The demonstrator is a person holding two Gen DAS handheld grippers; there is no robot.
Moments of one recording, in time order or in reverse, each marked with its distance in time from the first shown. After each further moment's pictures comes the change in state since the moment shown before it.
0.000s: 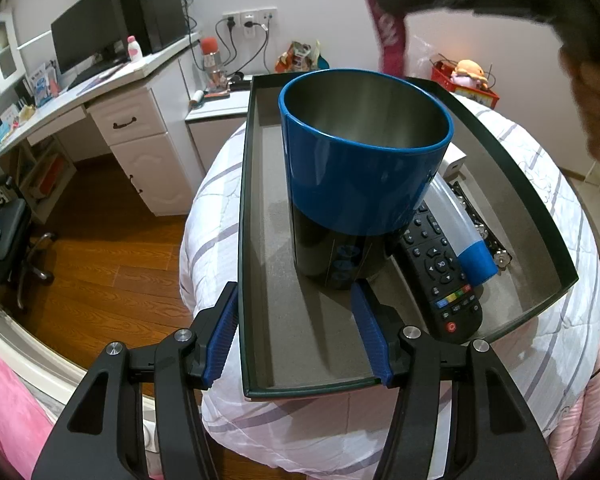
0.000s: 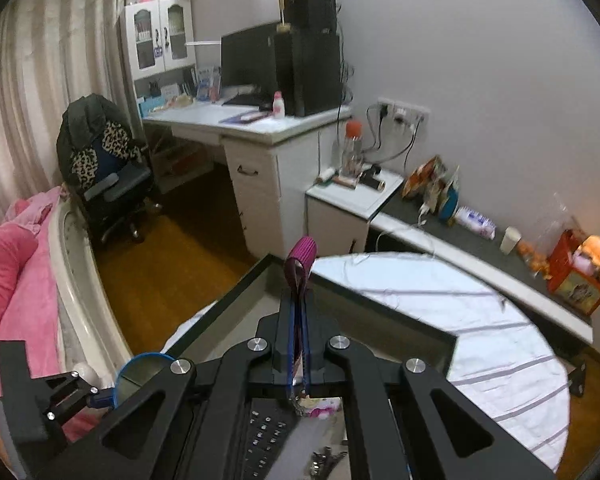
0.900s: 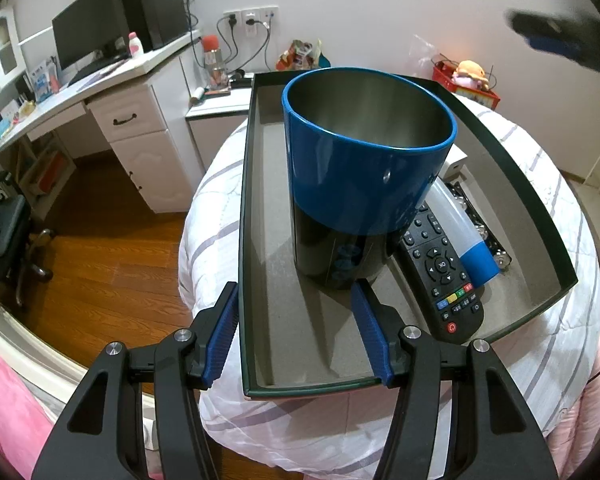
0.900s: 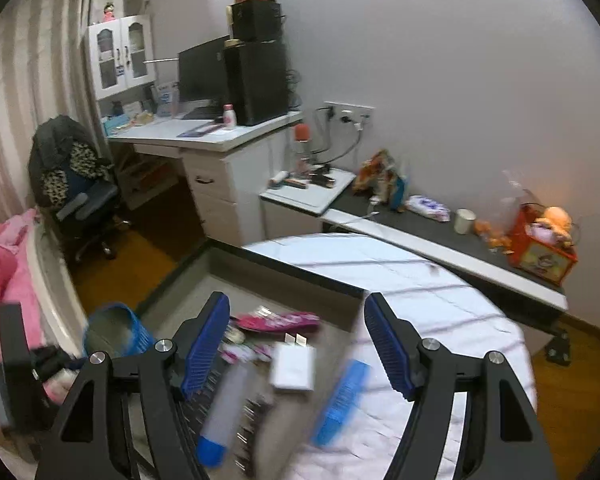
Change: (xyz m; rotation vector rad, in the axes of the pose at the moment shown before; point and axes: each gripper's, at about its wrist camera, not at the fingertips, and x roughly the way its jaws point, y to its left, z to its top) left arm 0.000 0.002 0.001 -0.010 0.005 -0.007; right arm -0.074 -0.053 -0.033 0.079 -0.046 -0.156
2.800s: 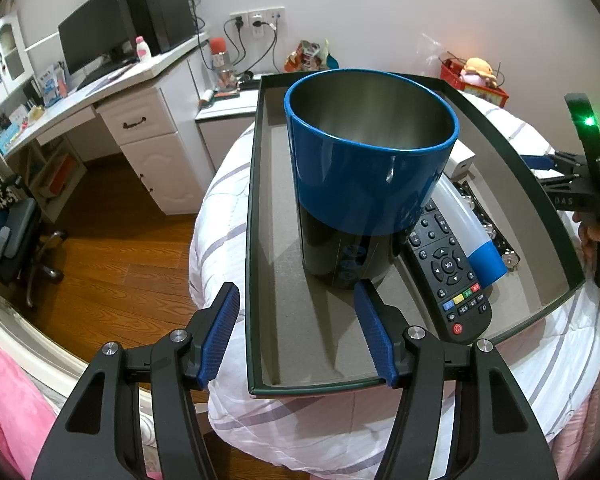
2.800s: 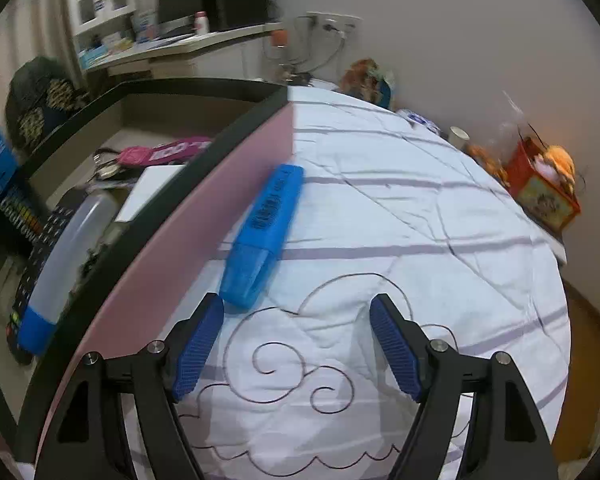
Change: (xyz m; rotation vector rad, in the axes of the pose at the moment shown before) left arm -0.004 0.000 -0.003 0.006 -0.003 0.044; right arm 0.096 -0.069 -0.110 -0.017 0.249 -0.016
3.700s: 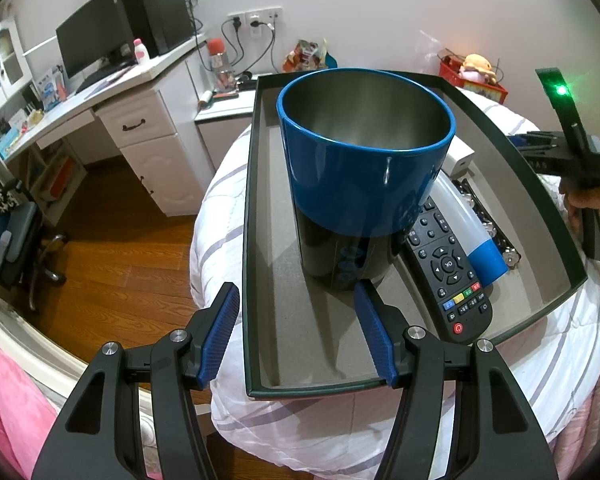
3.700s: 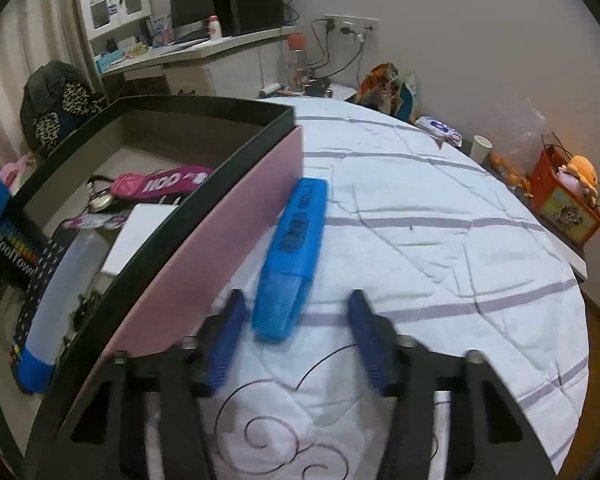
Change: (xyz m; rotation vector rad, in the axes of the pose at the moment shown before) left arm 0.003 -0.004 0.000 0.016 -0.001 0.011; right arm 0.027 -0.010 0.033 -0.022 -0.017 0.076
